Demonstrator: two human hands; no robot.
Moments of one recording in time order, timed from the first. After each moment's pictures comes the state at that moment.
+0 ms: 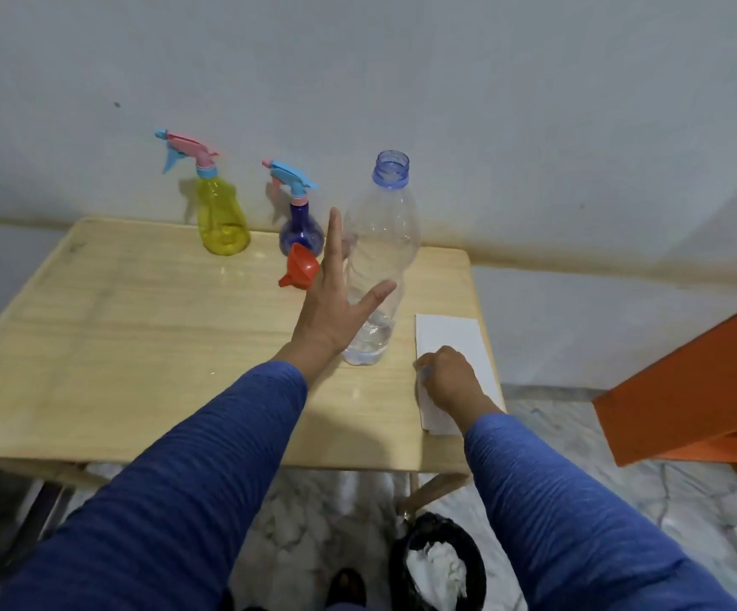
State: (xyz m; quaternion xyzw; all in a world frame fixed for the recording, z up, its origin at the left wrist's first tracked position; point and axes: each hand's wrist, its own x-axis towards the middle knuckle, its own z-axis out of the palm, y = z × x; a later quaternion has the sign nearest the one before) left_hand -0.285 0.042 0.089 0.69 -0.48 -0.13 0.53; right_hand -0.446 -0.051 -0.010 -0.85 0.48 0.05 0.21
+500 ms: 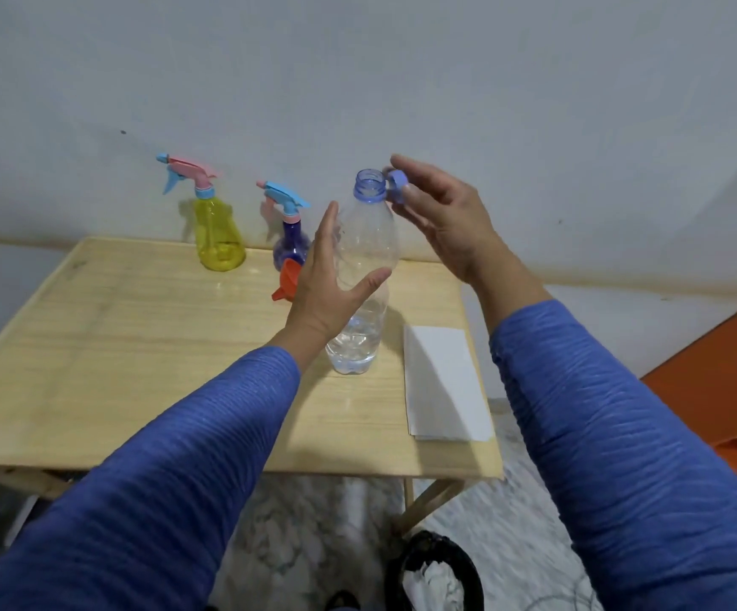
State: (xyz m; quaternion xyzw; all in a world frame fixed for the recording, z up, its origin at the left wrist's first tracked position) left_hand -0.287 0.032 0.107 0.68 -0.47 -0.09 0.56; right_hand -0.399 -0.077 0.194 -0.67 0.17 -0.34 0.64
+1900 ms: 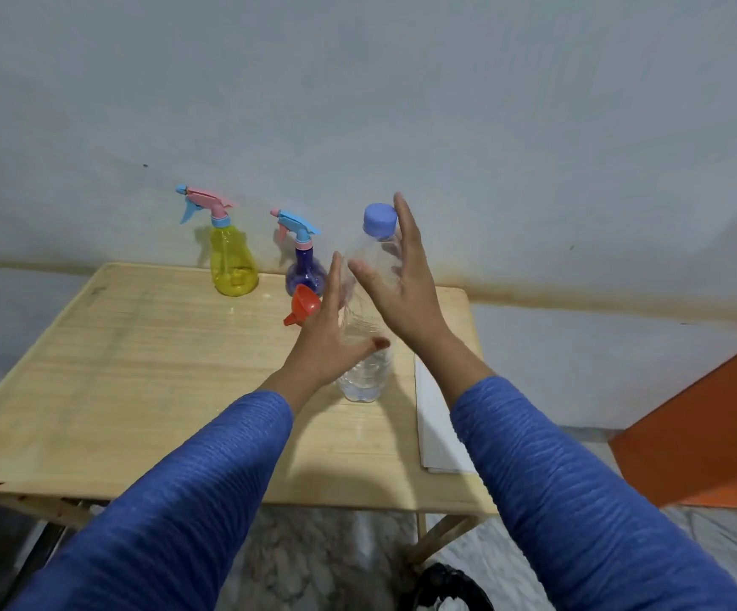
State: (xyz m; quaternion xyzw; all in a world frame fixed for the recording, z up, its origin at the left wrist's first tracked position) left_hand -0.275 0.046 0.092 0.70 -0.48 -0.22 0.48; right_hand -0.365 -0.034 0.146 -0.78 0.24 -0.41 0.40
